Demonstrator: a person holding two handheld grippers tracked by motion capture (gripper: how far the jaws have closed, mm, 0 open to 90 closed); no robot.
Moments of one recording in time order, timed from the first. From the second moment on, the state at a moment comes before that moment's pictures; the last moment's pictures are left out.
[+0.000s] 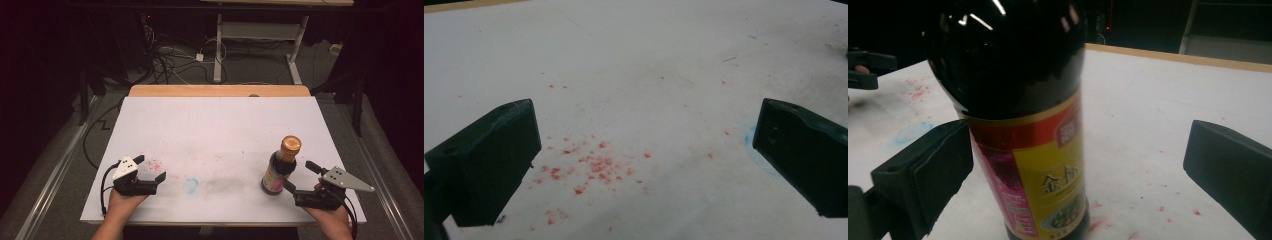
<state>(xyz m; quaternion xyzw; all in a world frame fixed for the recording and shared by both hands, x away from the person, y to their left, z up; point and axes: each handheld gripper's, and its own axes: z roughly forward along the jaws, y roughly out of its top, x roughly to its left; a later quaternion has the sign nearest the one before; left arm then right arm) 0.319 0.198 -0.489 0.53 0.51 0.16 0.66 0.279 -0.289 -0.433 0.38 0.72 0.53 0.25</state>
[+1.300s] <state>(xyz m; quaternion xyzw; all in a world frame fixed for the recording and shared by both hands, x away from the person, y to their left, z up) 0.314 0.197 -0.493 0.53 0.50 0.15 0.67 0.300 -0.250 -0.452 0.35 0.74 0.51 0.24</state>
